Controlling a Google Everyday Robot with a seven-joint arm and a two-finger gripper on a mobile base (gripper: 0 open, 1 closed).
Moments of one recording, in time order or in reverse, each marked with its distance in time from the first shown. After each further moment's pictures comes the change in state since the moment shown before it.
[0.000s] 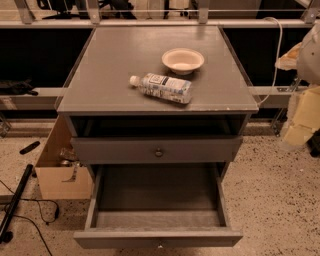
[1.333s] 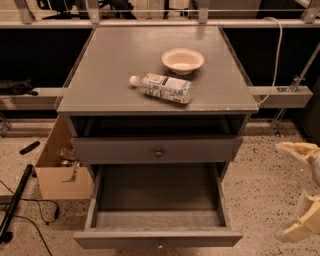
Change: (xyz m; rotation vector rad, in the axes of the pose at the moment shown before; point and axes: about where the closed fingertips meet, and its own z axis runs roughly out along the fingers) arm 0.049 0.115 0.088 -0.109 -0.407 0.152
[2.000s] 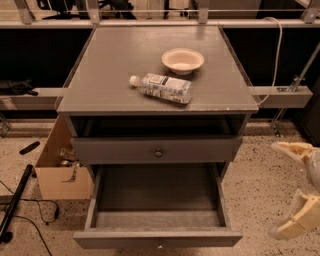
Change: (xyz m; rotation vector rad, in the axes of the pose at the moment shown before) arm -0.003 -0.001 0.006 -0.004 -0.027 0.021
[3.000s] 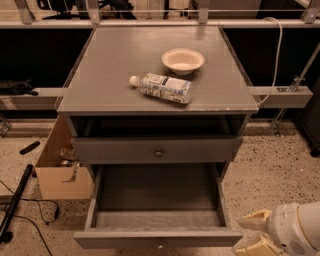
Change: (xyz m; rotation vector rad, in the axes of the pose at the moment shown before) arm 0.107 0.047 0.135 -0.137 0.040 0.237
